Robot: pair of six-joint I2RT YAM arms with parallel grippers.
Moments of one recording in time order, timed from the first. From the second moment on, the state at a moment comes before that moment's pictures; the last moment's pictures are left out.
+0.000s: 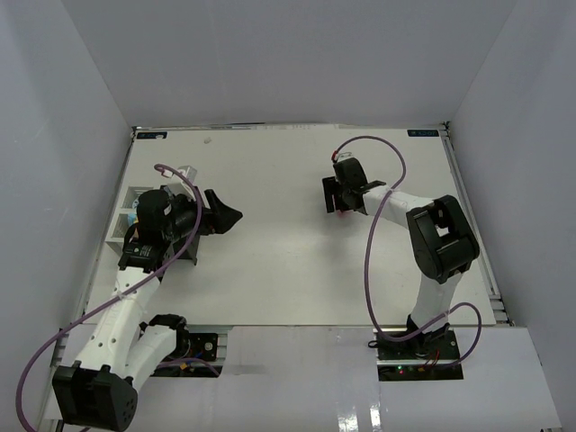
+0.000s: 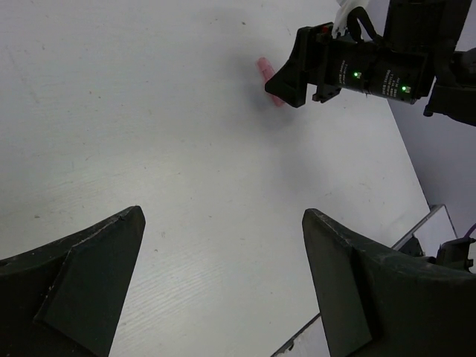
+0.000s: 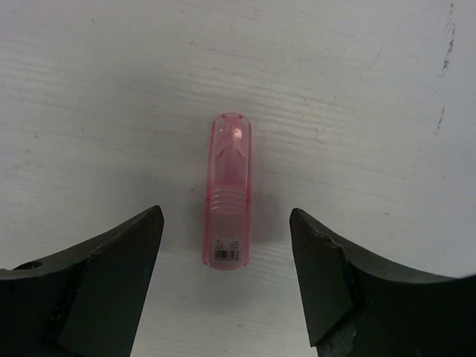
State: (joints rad) left arm -0.14 0.86 0.72 -0.24 0.51 -0.40; right arm 0.48 1.84 1.15 -0.17 0.19 0.15
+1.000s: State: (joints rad) left arm -0.20 0.83 0.71 -0.23 0.56 -0.51; right arm 0.50 1.77 1.01 -0.13 0.15 0.17
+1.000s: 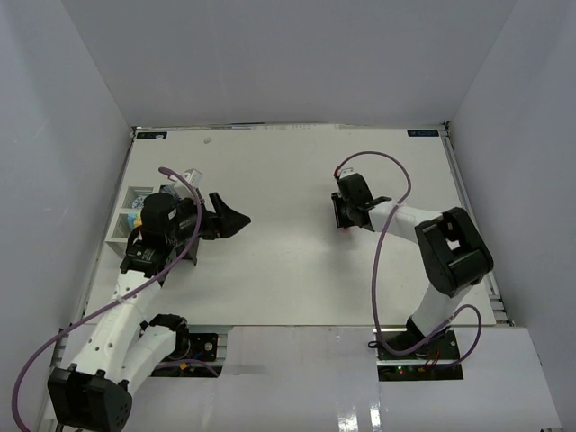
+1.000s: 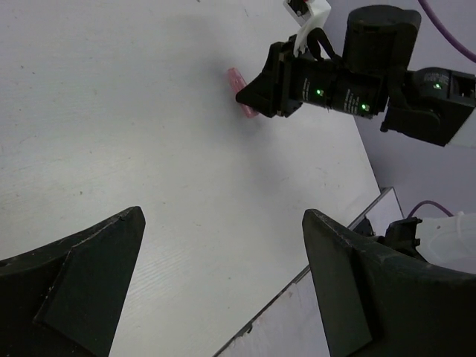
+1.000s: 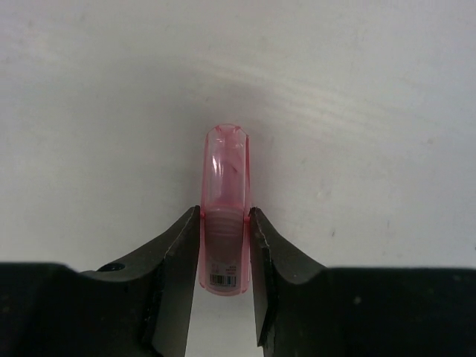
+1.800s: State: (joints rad) left arm -0.76 1.21 0.93 -0.03 0.15 -0.76; right arm 0.81 0.94 0.54 0.26 -0.09 0.13
